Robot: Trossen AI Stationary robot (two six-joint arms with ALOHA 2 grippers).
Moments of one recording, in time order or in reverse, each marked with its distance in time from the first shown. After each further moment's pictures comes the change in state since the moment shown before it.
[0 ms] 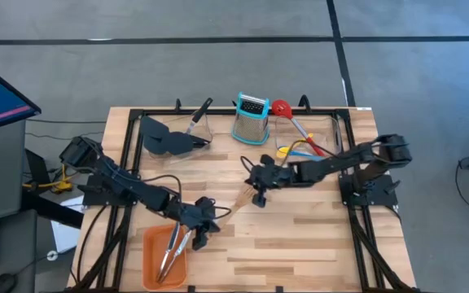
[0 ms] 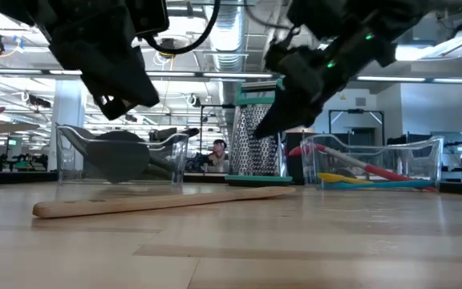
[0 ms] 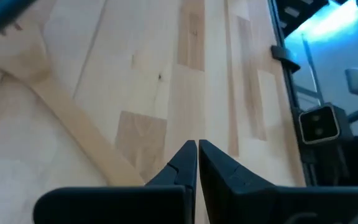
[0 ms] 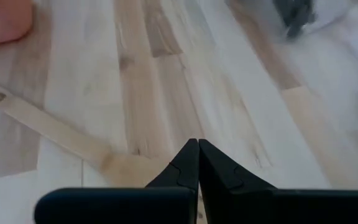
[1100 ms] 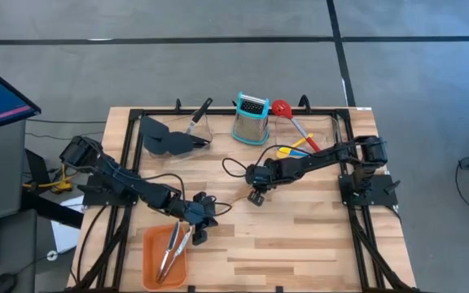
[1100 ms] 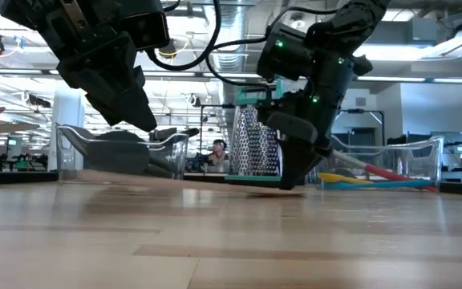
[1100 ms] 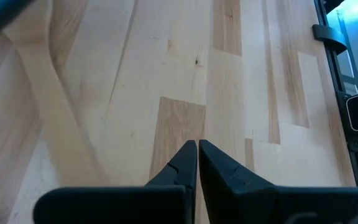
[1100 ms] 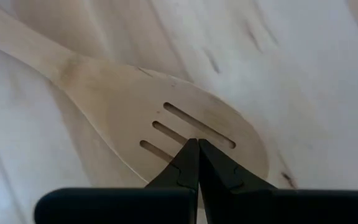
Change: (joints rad) left arm 0.032 -0.001 0.000 -0.099 -0.027 0.055; right arm -0.071 0.225 0.211 -0.470 -0.093 0.238
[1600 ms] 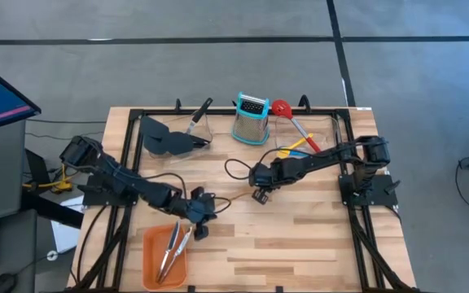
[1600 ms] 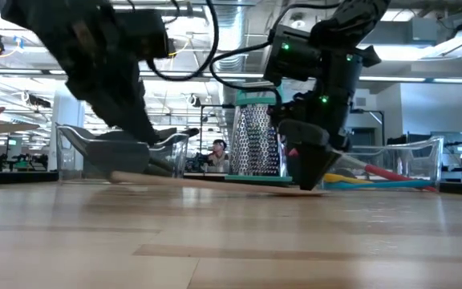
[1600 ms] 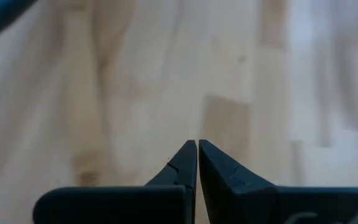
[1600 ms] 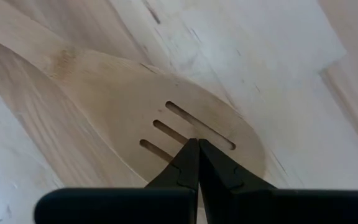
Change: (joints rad) left arm 0.023 0.000 0.000 -0.063 -0.094 0.005; right arm 0.018 -0.018 0.000 -0.168 0.067 0.128
